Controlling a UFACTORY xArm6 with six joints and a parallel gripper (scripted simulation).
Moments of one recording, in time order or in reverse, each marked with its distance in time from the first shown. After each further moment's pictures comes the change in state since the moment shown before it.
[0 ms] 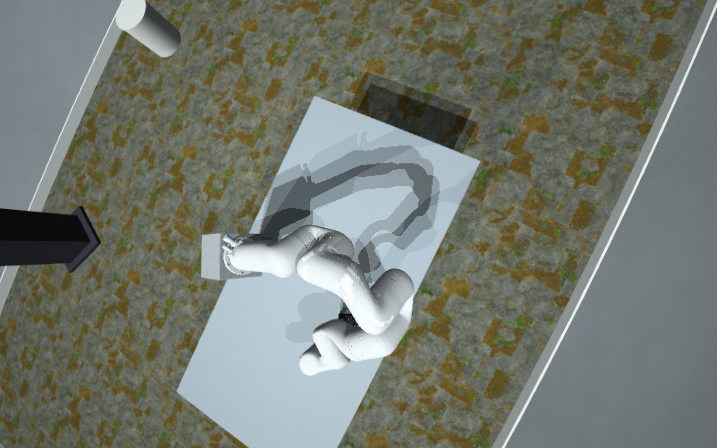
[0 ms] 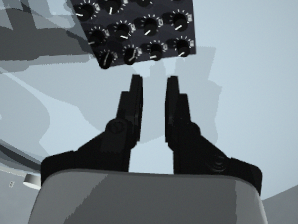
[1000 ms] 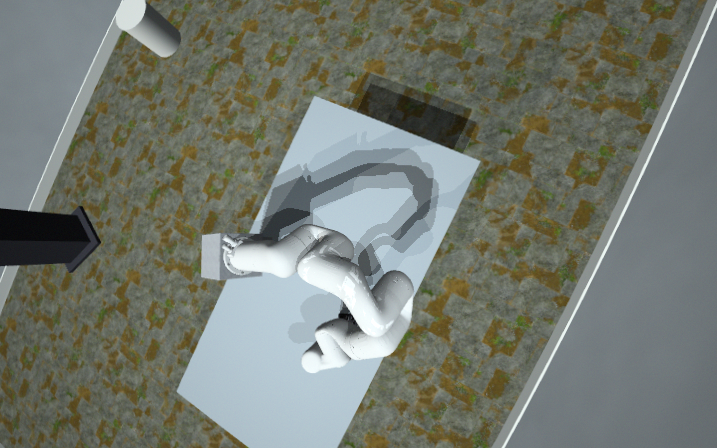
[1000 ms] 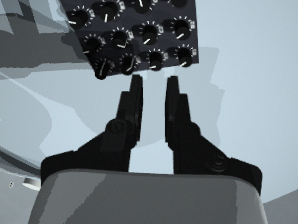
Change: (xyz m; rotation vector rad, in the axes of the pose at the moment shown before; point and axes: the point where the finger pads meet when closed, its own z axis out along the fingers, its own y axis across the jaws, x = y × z) arm 0.000 0.000 0.017 0.000 0.000 0.000
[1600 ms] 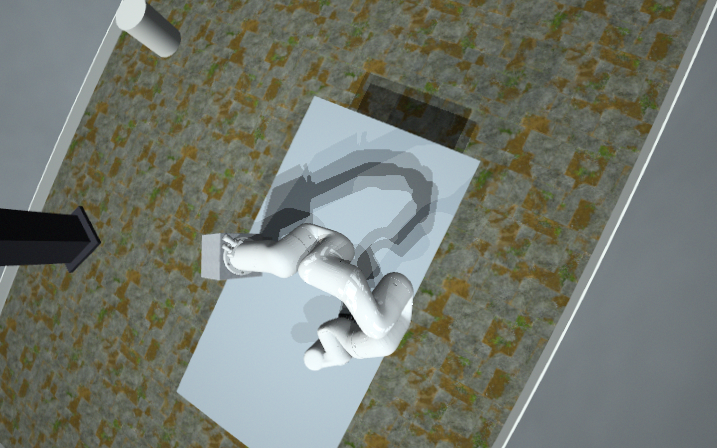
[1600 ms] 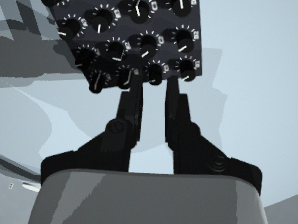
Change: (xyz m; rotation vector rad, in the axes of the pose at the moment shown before) arm 0.000 0.000 0.020 0.000 0.000 0.000
